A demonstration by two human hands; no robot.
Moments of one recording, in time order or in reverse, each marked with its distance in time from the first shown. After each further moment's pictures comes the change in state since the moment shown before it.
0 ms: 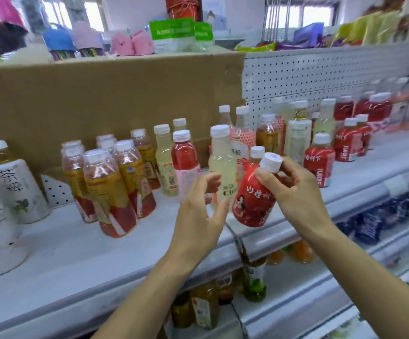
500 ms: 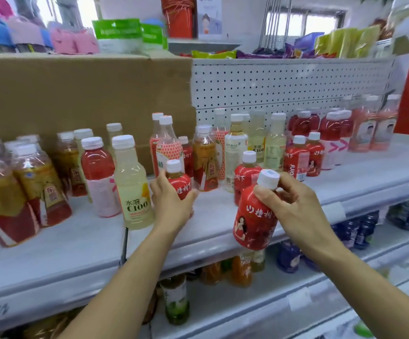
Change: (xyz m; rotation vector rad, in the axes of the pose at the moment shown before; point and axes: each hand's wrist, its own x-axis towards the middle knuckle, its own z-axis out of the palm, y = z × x) left_hand 0.094 0.005 0.175 0.159 0.216 -0.537; right_hand 0.055 0.054 -0.192 -0.018 -0.162 0.029
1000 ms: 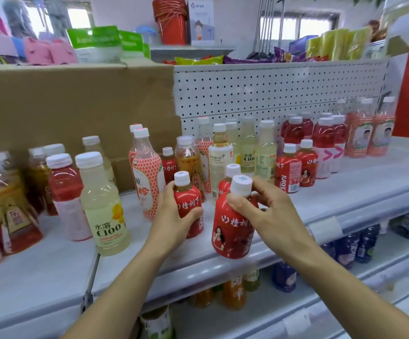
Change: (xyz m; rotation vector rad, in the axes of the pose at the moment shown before) left_hand 0.008 0.013 0.033 -0.020 -0.174 0.176; right_hand 0.042 0.013 -0.005 -0.009 -0.108 -0.077
